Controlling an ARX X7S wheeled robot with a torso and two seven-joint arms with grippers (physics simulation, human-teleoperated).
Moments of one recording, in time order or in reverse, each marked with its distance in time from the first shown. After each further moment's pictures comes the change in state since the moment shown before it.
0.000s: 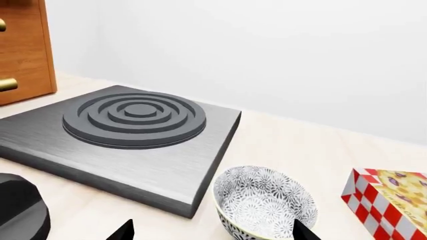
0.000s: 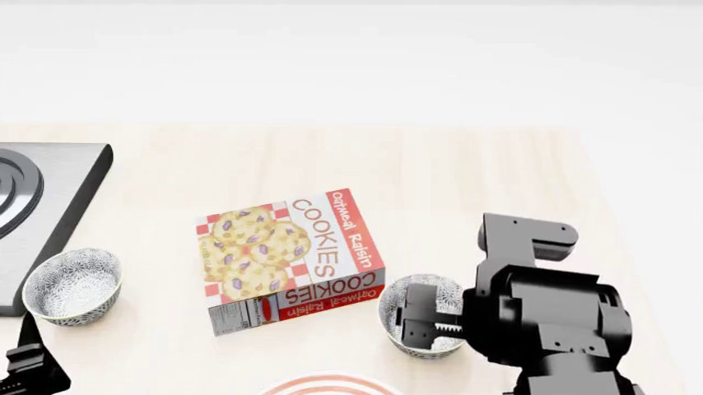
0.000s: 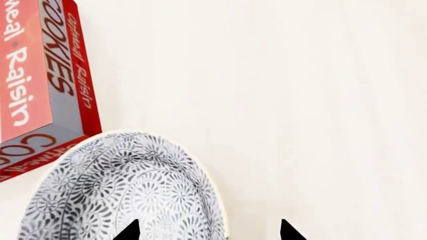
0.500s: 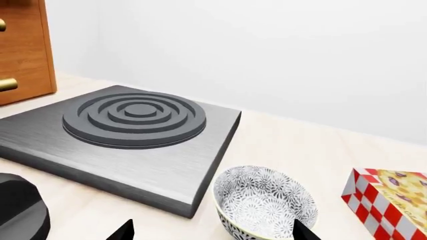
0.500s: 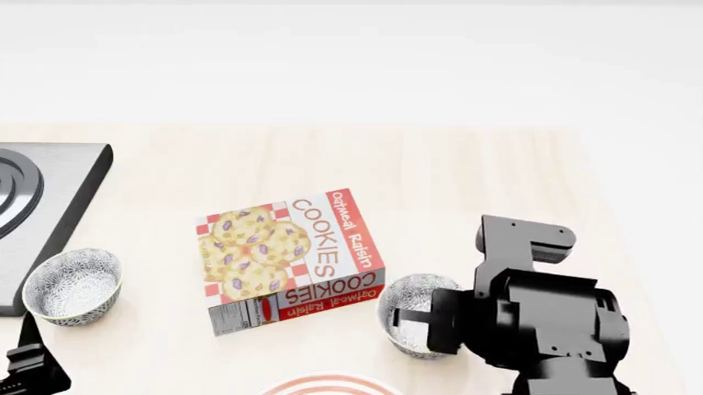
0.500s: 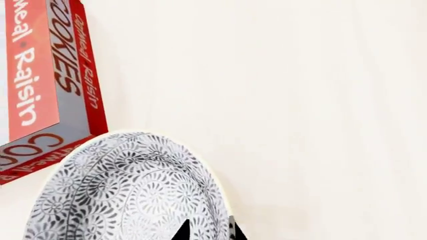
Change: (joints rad) left arm -0.001 -0.004 0.007 -0.004 -0.004 0.005 -0.005; right arm -0.013 -0.007 0.073 -0.009 -0.071 -0.006 -0.026
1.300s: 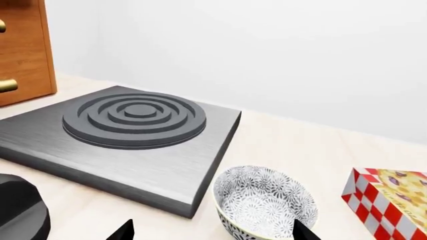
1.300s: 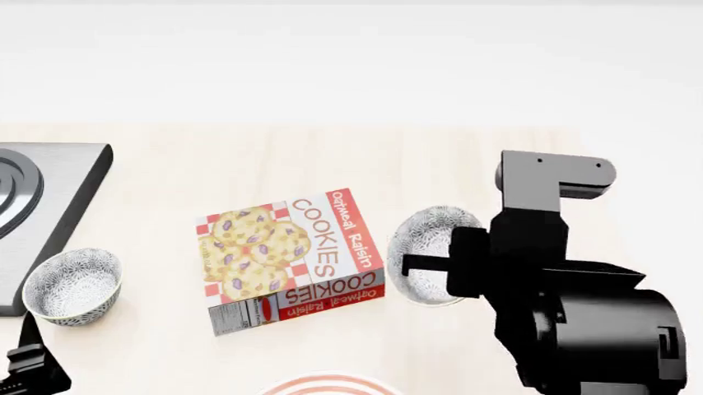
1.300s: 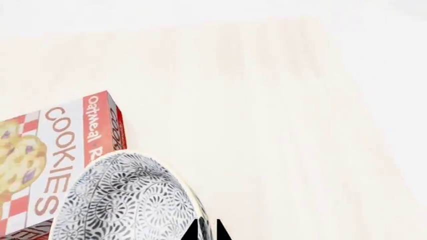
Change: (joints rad) left arm 0.001 -0.007 0.011 0.000 -0.006 0.005 -0.009; right arm -0.256 0.053 0.104 -0.957 0.077 0.383 0.219
